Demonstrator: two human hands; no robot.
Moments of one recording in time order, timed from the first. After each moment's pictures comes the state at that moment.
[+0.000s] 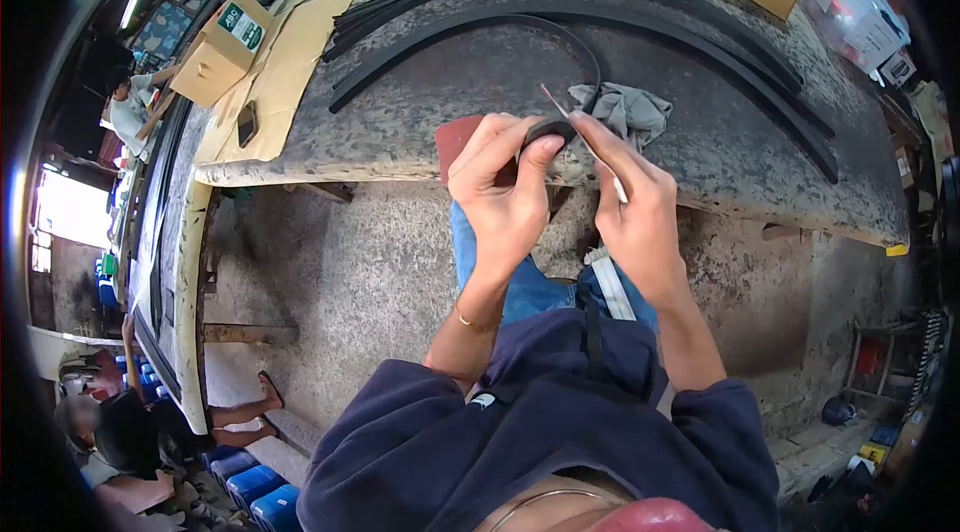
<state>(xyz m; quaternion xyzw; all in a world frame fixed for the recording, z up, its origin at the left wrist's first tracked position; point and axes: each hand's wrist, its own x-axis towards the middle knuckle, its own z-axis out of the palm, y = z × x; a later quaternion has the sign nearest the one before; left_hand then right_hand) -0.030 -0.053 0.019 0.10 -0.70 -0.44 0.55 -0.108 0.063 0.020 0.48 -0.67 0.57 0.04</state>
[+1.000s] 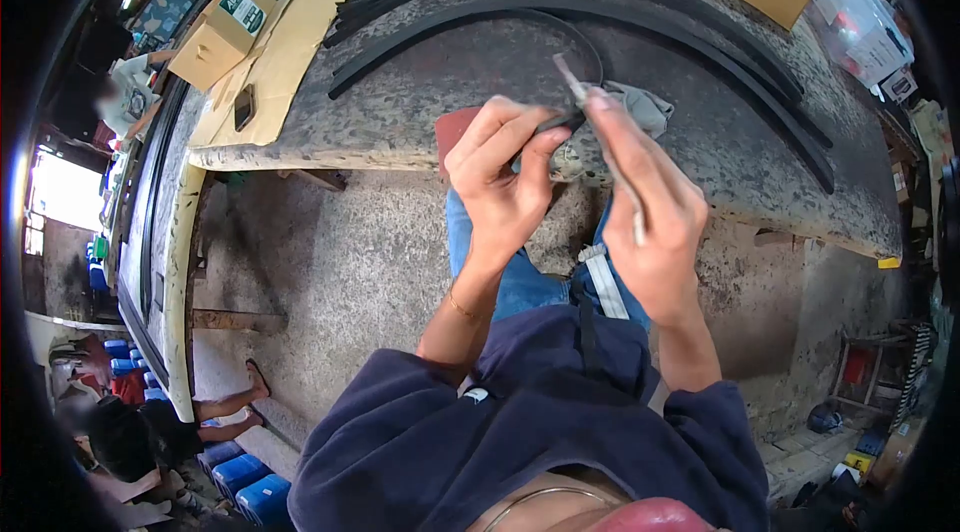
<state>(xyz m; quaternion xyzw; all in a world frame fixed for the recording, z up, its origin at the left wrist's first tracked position) -0.028 -0.061 0.025 0.05 -0.72 -0.37 0.58 -0.100 0.067 0.046 0.50 -0.65 0.55 0.14</state>
